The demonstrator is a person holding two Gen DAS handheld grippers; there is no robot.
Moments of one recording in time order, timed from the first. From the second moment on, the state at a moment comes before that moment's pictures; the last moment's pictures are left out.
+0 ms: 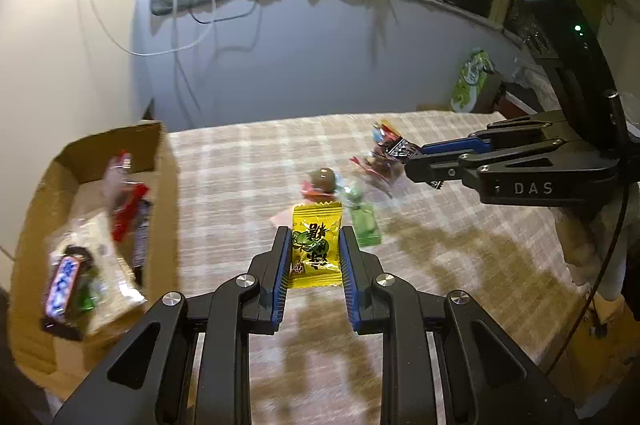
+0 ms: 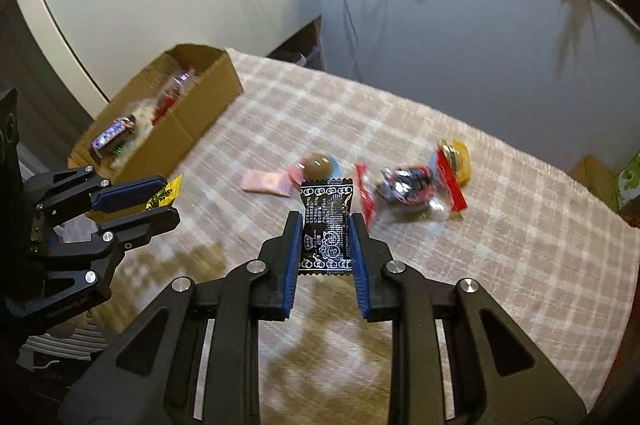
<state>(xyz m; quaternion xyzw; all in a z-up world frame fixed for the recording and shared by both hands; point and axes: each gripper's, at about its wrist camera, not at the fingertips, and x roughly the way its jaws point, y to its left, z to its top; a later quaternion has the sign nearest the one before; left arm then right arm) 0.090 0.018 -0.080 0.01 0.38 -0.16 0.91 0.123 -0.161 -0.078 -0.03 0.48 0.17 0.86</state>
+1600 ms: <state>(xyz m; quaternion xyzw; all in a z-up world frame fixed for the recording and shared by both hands) 0.065 0.150 -0.080 -0.03 0.36 -0.06 0.93 0.185 0.049 -0.079 -0.07 0.48 0.28 0.83</state>
